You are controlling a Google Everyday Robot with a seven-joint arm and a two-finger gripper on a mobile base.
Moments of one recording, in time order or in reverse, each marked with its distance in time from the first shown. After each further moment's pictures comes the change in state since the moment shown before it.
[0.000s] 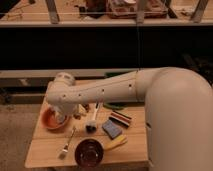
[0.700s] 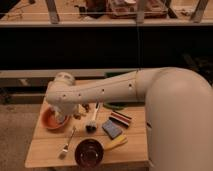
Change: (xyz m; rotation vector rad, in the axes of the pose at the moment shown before) arm -0.005 -0.002 -0.001 0.011 -0.020 0.008
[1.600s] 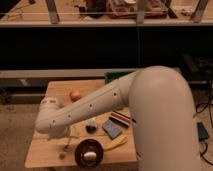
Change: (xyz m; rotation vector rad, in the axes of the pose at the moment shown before) arm -0.089 -0.043 0.058 -0.033 -0.030 0.037
